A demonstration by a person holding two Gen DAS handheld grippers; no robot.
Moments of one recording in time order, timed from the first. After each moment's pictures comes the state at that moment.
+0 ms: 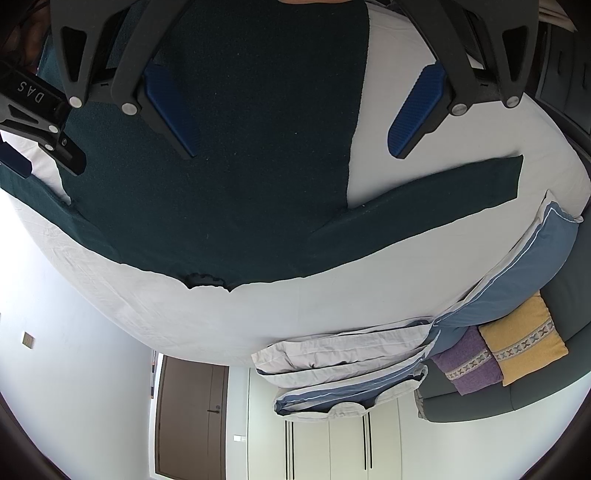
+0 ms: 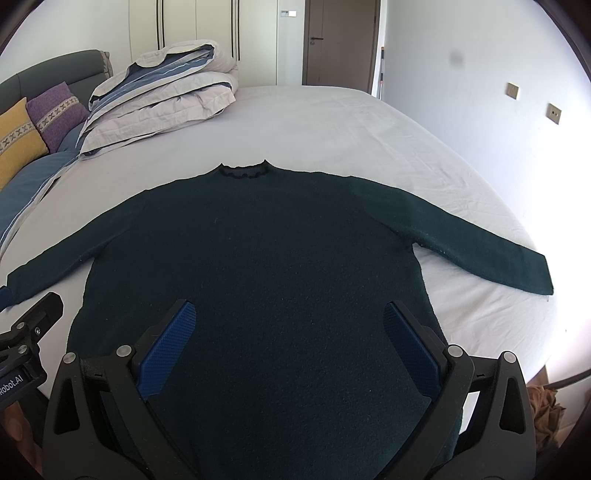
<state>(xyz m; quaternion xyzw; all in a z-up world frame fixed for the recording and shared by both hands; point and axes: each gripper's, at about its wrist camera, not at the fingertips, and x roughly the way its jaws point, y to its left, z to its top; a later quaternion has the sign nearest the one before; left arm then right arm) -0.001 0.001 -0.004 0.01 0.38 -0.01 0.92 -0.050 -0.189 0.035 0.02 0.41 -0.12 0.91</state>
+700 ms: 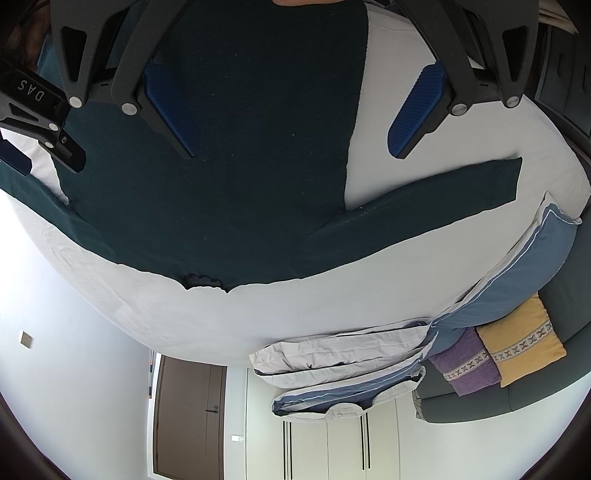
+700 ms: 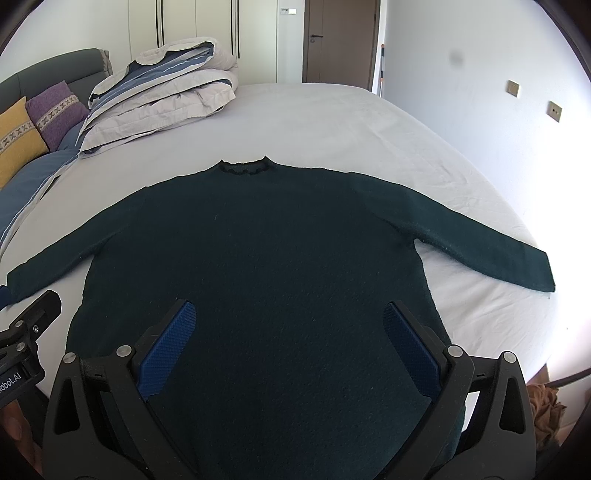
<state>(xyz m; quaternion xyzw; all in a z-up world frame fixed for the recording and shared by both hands) -0.003 0.004 -0.006 0.01 0.38 0.00 0.93 -0.050 -0.187 0.031 0.02 0.41 -0.12 0.90</state>
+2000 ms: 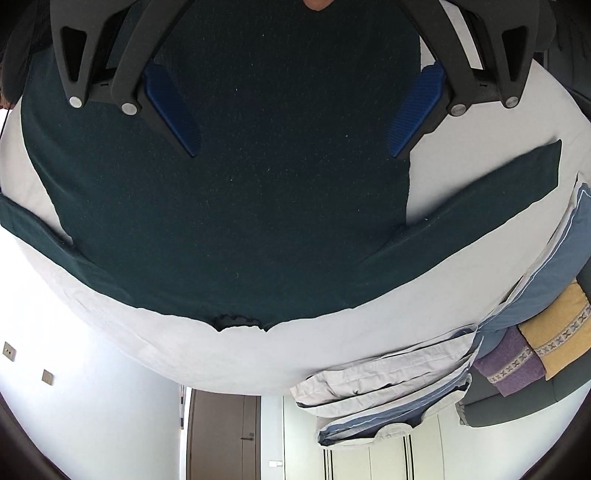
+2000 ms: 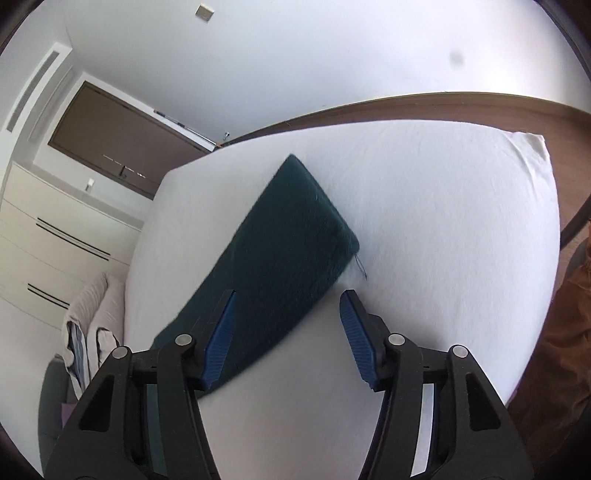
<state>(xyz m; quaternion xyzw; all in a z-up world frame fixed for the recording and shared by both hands) 0.035 -0.030 -0.053 0.04 0.43 -0.06 0.90 -0.182 -0.637 -0.065 0.51 0.22 -0.29 0.78</state>
